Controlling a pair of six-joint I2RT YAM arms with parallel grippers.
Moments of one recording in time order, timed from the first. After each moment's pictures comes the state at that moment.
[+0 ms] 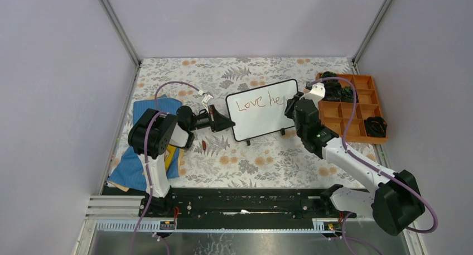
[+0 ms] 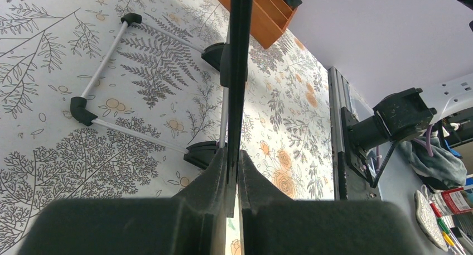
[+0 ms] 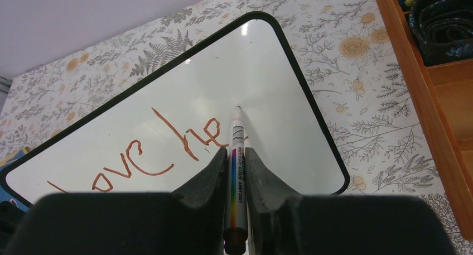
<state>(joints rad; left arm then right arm) -0.24 1.95 0.60 1.38 0.99 -0.68 0.55 1.15 0.71 0.13 0.53 0.53</state>
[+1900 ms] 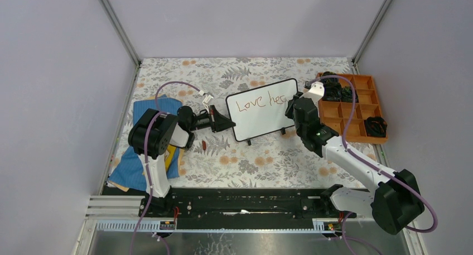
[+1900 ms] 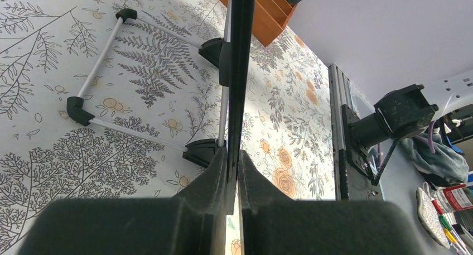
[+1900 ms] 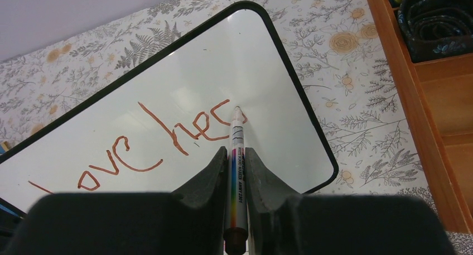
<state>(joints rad) -0.25 1.95 0.60 1.37 0.99 -0.66 0.55 1.16 0.73 0.06 0.54 0.51</state>
